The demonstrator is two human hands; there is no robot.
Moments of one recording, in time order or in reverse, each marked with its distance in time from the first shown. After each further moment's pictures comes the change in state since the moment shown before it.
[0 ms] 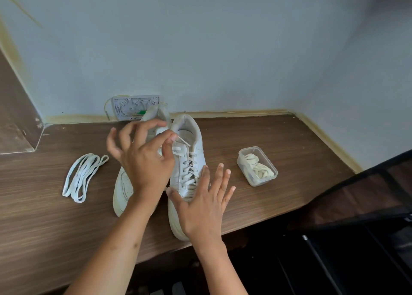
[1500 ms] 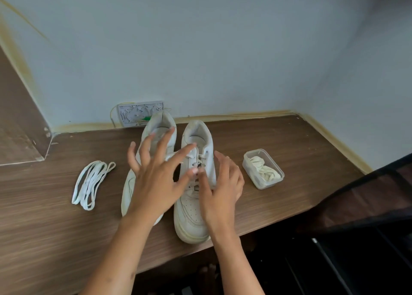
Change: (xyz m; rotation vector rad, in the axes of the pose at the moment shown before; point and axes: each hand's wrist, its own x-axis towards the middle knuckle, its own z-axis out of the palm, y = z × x) left_hand -0.011 -0.006 -0.024 0.055 -0.581 0.165; right_hand 0.018 -0.003 -0.013 0.378 0.259 -0.051
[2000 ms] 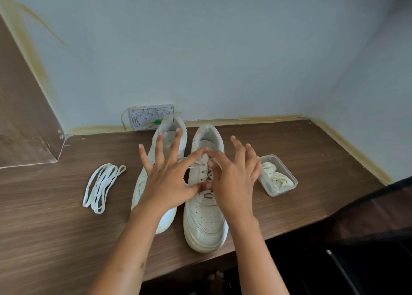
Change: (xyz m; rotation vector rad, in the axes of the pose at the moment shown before) left_hand 0.017 -0.013 0.011 0.063 -0.328 -0.058; right_hand 0.041 -0.005 0.001 -0.360 0.049 -0.286
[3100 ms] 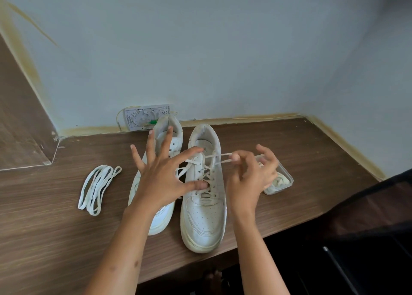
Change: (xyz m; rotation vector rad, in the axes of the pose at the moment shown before) left_hand 0.000 -0.005 -0.007 -0.178 0.016 -0.022; right_hand -0.002 0.014 0.001 0.338 0.357 0.302
